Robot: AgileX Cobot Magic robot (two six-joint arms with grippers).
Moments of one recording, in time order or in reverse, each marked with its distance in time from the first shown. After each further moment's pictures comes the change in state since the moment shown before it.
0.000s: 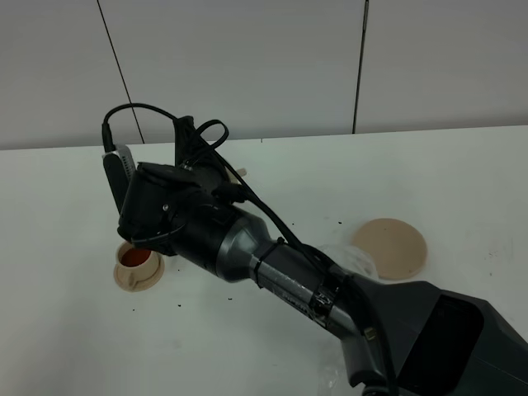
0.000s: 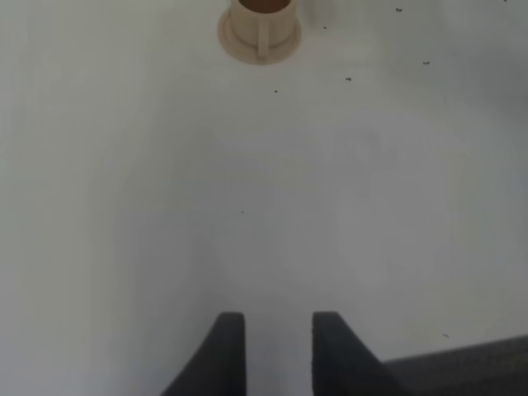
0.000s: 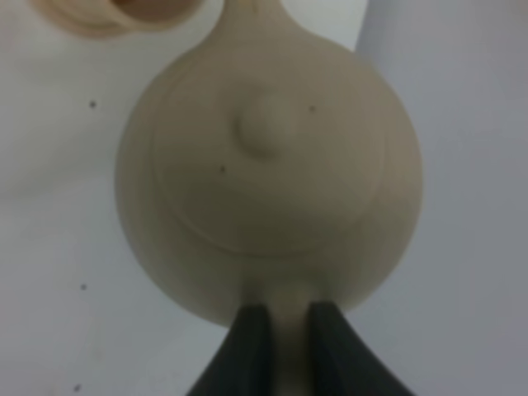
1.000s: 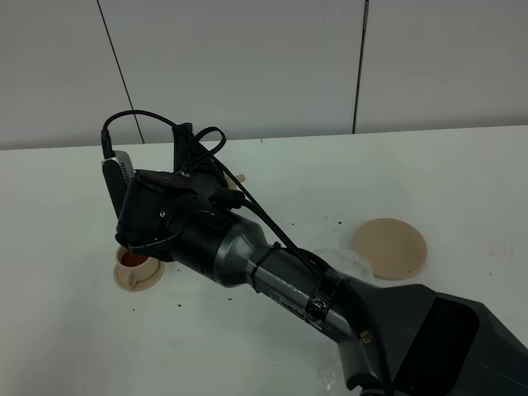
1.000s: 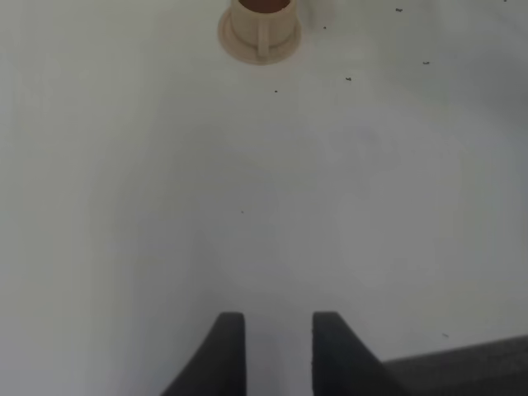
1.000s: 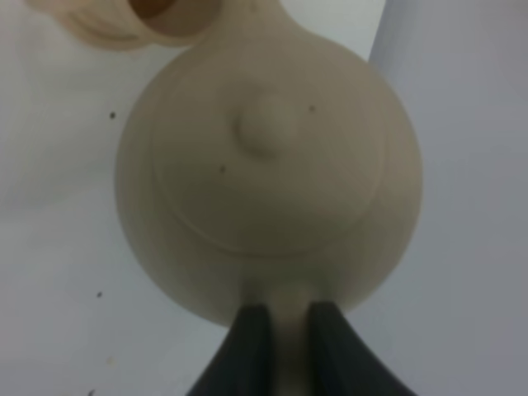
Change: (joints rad) left arm 0.000 0.000 0.000 0.000 0.000 0.000; right arm 0.006 0.009 0.000 0.000 0.004 0.015
